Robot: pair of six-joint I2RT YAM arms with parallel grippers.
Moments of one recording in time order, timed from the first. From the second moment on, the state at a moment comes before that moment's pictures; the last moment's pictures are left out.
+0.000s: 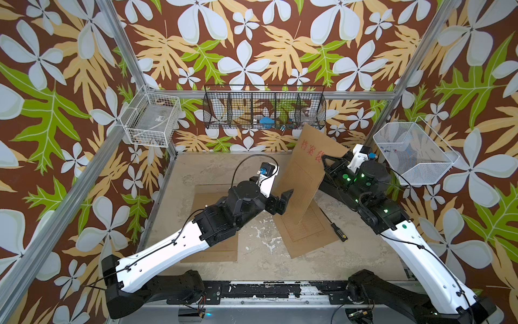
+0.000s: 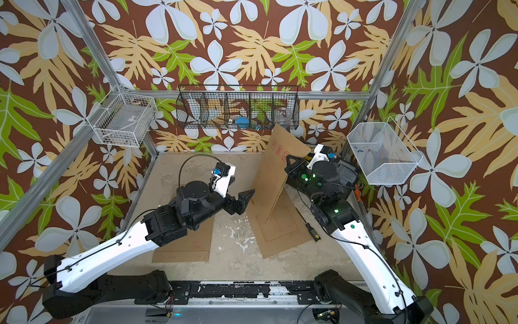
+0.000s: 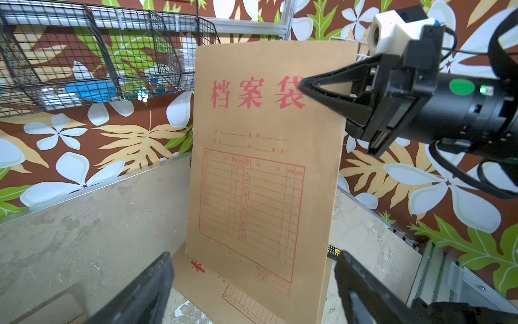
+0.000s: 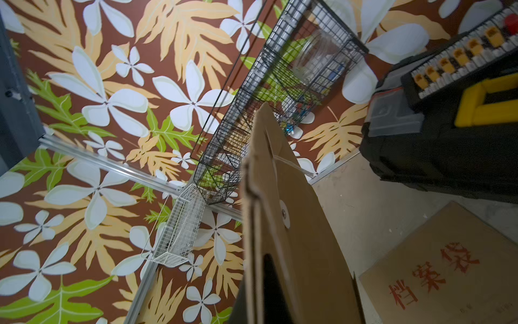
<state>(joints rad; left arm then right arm) -1.02 1.20 1.25 -0.29 -0.27 -0.22 0.42 1.05 1.17 -0.24 0.08 1.05</state>
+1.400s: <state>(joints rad) -1.23 1.60 1.45 -0.32 -0.76 0.04 0.50 1.08 1.18 -0.35 0.19 1.21</state>
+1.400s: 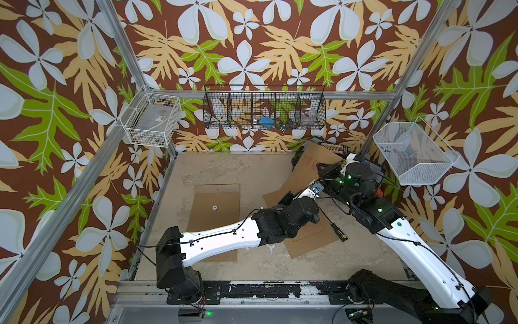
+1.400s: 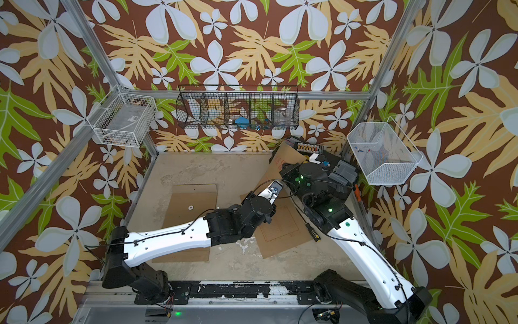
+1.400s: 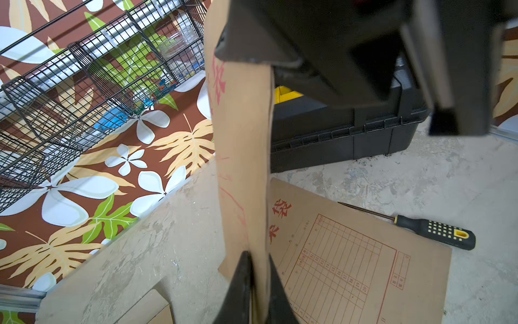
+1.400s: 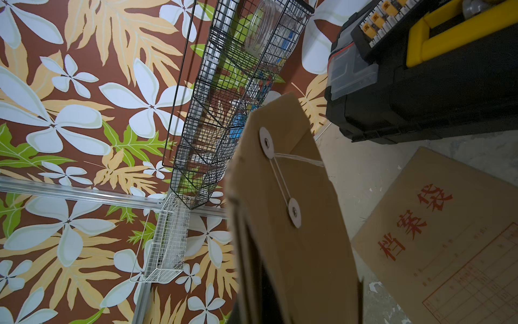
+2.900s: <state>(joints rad) -0.50 1.04 1.08 -0.15 0.41 -0.37 0.10 1.16 1.04 0.04 -0.67 0.47</state>
